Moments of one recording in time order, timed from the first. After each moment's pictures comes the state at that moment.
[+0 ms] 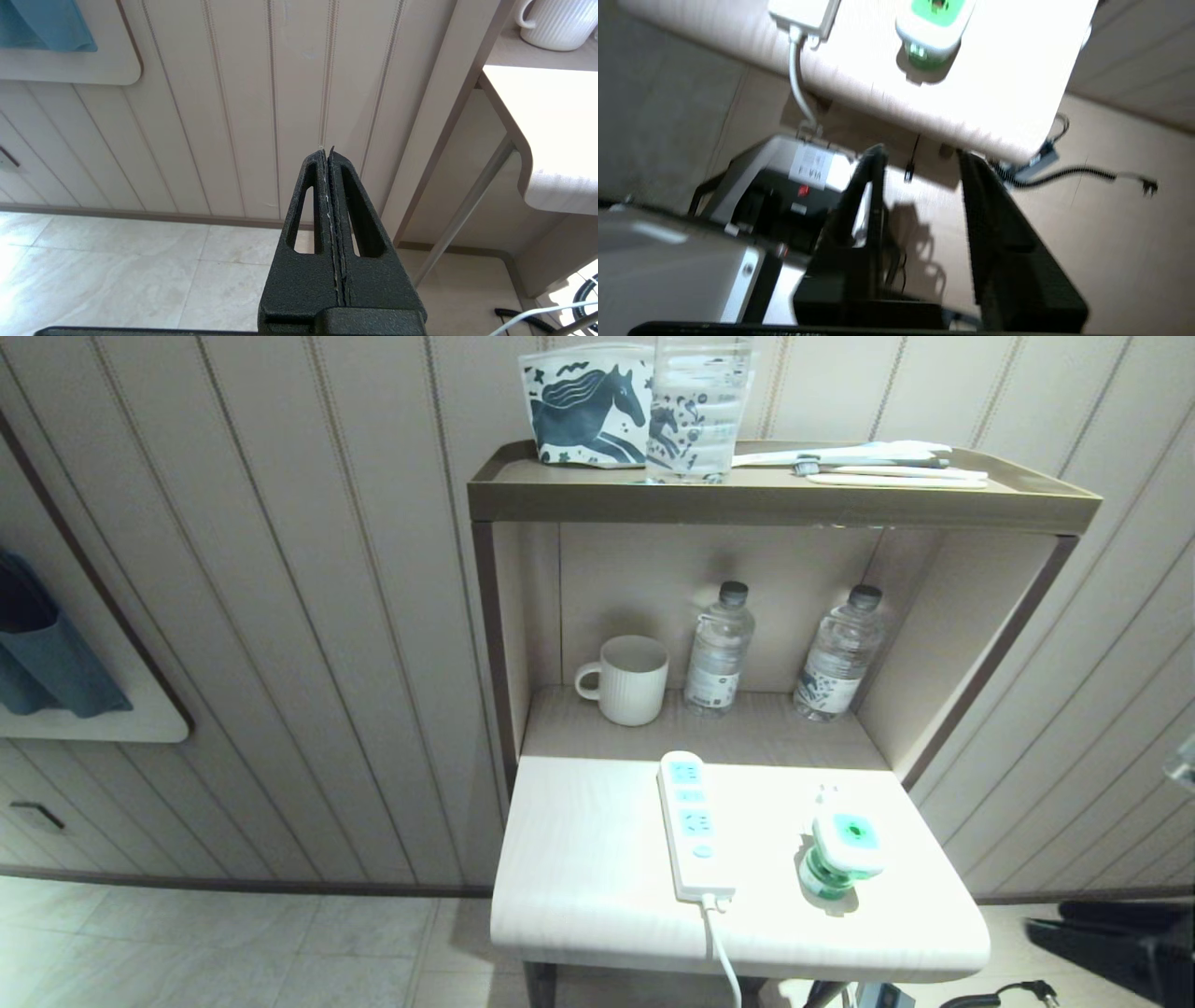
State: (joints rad) left arm 0.00 0.00 0.00 0.00 0.00 -0.01; right arm 0.75 1.01 -0.88 0.56 -0.34 0.32
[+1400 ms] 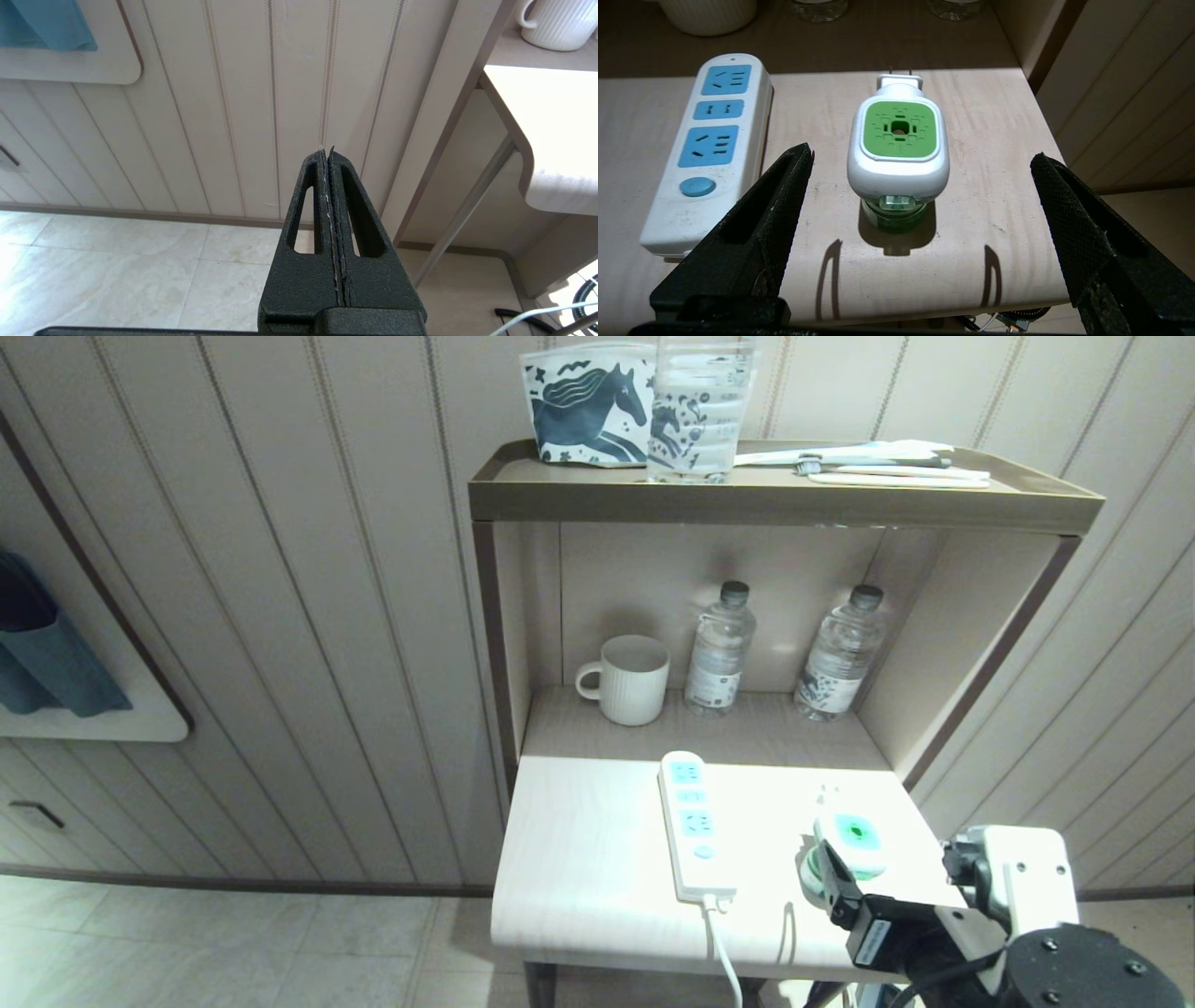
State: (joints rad) left arm 0.00 0.00 0.00 0.00 0.00 -0.01; right arm 0.88 1.73 -0.05 -1.49 -1.00 0.25
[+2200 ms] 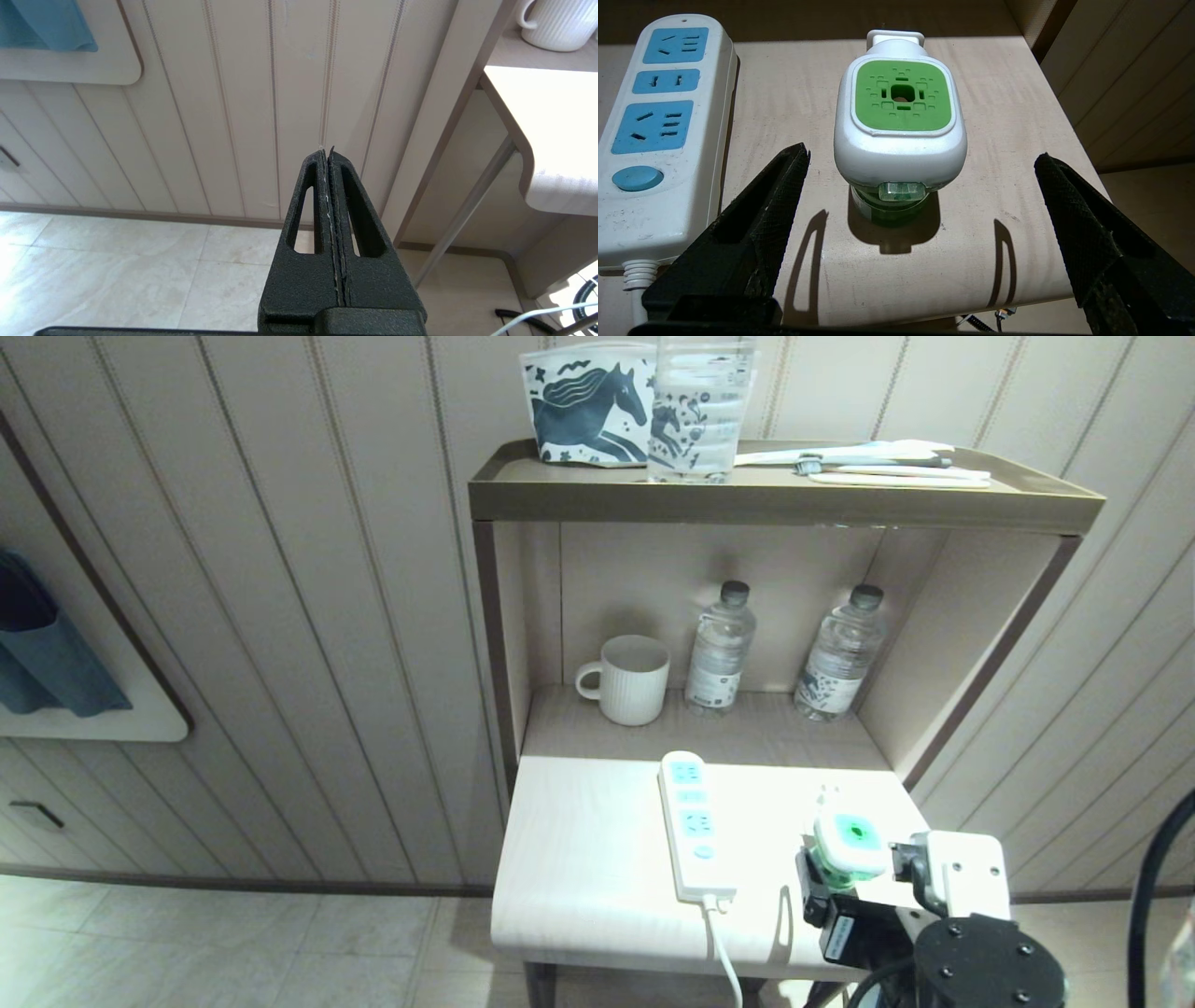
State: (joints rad) left arm 0.00 0.00 0.00 0.00 0.00 -0.01; right arm 0.83 1.88 -0.08 -1.52 -1.01 0.30
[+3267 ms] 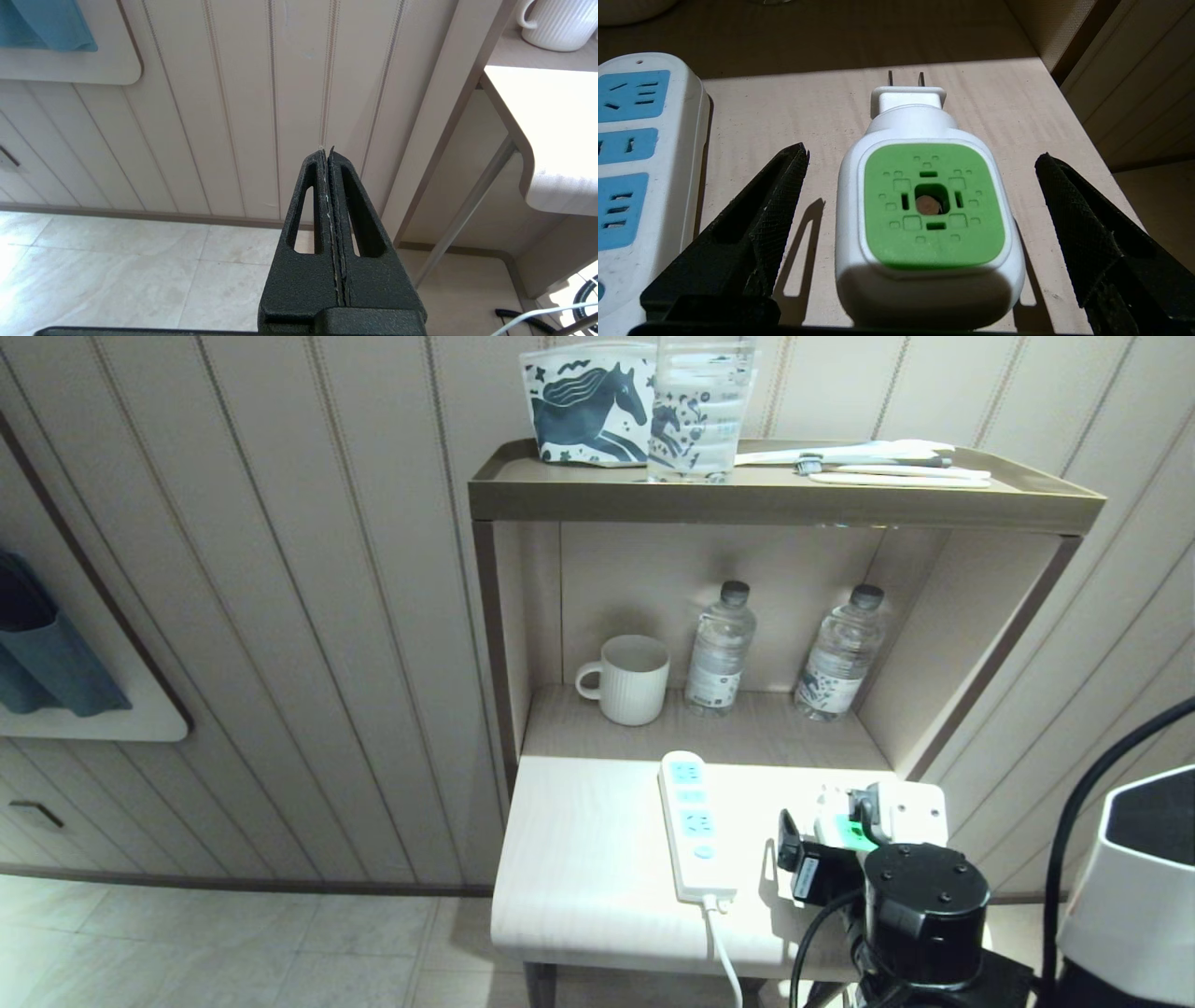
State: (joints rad) left arm 0.00 0.00 0.00 0.00 0.00 -0.01; right arm 0.67 1.98 -0.23 -1.52 -0.90 0.24
